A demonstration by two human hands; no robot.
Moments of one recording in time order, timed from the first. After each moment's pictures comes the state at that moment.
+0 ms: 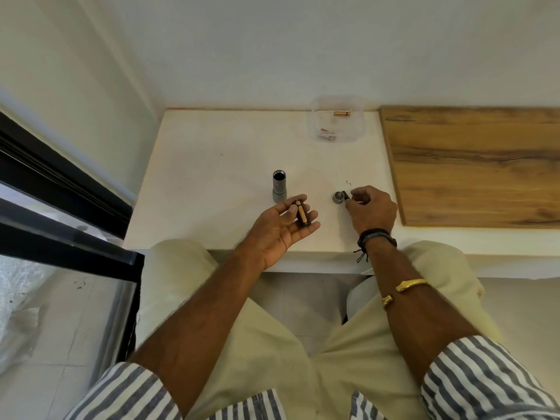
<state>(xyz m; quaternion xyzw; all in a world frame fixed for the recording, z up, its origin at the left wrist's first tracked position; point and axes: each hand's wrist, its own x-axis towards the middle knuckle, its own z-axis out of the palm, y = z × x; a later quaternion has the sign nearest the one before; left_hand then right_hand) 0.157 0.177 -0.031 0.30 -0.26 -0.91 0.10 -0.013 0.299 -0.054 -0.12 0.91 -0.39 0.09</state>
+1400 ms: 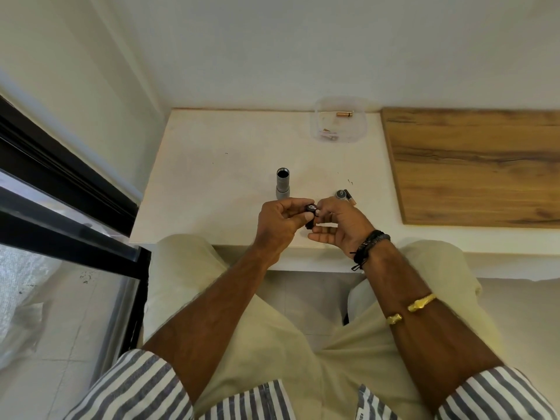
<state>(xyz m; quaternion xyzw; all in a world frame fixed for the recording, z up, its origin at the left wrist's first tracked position) 0.159 0.186 -0.034 0.34 -0.64 -0.66 0.19 0.045 0.286 -0.010 0.03 0.64 -0.57 0.52</state>
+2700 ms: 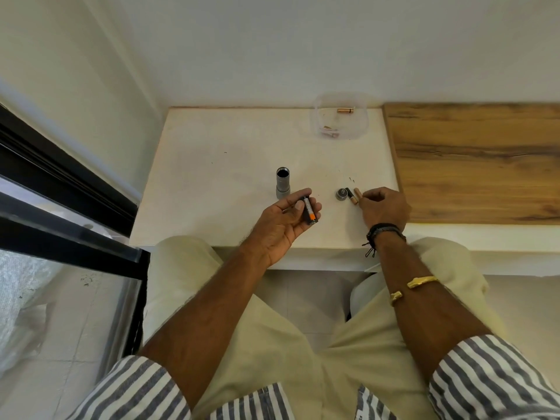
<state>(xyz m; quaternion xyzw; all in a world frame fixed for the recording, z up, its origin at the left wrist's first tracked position) 0.163 0.178 -0.034 0.26 -0.30 -0.91 0.12 -0.019 0.304 -0.064 -0.03 0.90 -0.43 0.10</state>
